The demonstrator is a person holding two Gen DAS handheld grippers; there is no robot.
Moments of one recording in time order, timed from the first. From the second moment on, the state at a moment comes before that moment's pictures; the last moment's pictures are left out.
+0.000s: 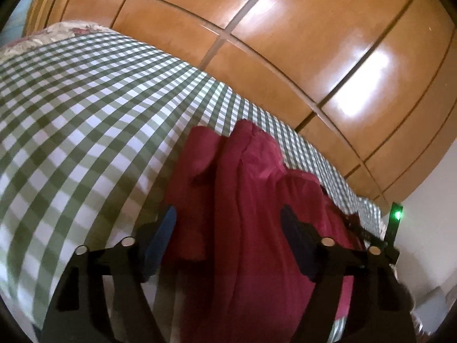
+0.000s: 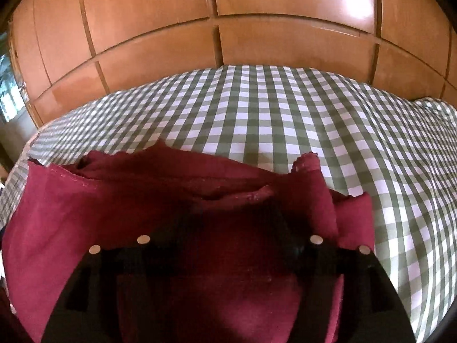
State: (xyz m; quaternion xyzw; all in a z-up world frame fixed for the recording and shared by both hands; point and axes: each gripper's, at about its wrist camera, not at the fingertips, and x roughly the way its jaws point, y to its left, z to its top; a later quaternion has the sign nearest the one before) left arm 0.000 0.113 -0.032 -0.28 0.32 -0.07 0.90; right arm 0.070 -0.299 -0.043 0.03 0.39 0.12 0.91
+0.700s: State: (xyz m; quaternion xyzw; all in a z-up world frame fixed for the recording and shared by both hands) left arm -0.027 0.107 -0.049 -0.25 0.44 -0.10 0.86; right arm 0.070 -0.304 -0.039 0.07 0.38 0.13 0.91
